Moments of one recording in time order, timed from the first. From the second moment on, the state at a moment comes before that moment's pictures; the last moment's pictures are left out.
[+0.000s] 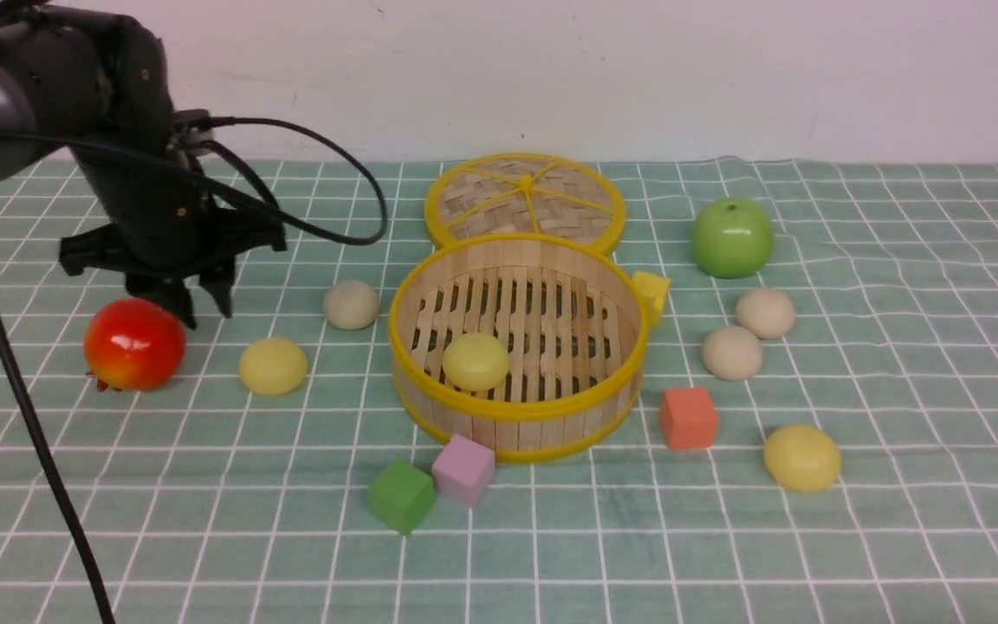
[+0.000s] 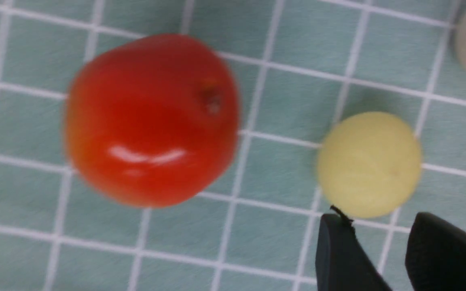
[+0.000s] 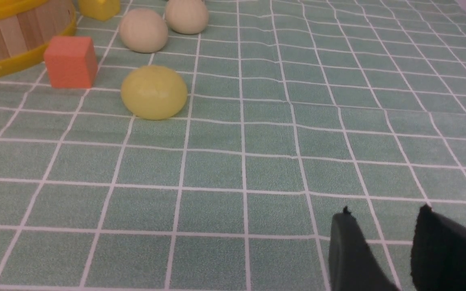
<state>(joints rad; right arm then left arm) -0.01 -0.01 0.01 -0.11 0.39 0.07 -0.13 2.02 -1.75 0.06 1.02 -0.37</state>
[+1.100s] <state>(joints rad) -0.01 -0.01 0.01 -0.11 0.39 0.07 -0.14 2.16 -1.82 0.01 0.99 -0.33</state>
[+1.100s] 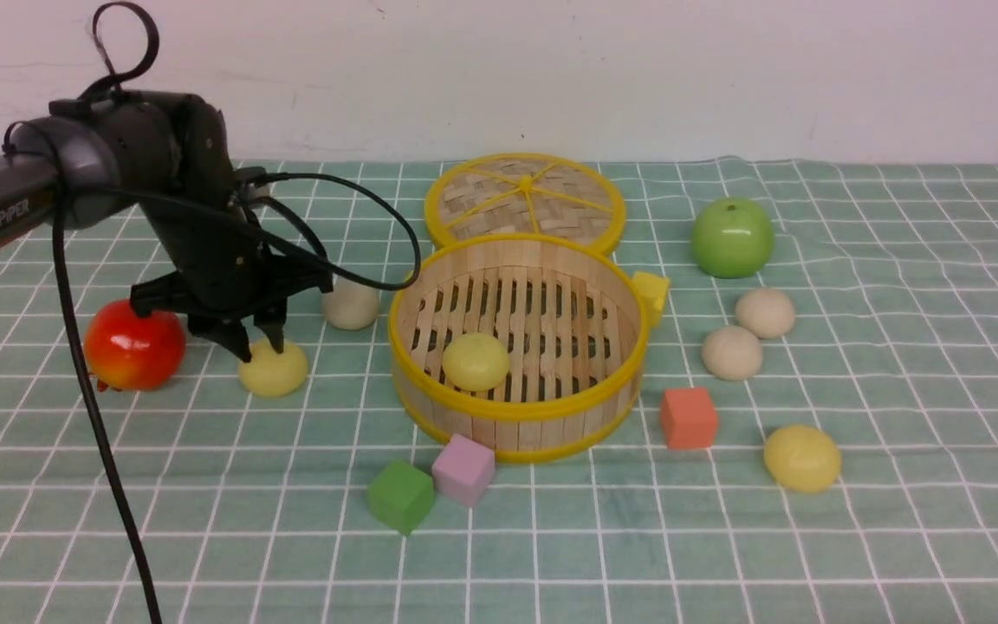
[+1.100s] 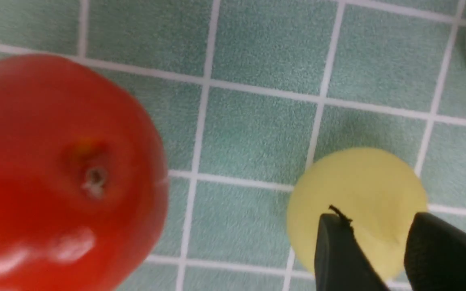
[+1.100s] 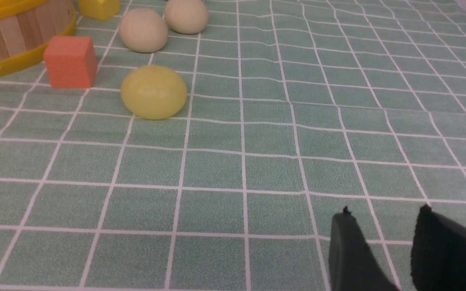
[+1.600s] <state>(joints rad) -0.01 -0.01 0.01 -0.11 0.39 0.07 -0.18 2.19 -1.89 0.05 1.04 -0.31</state>
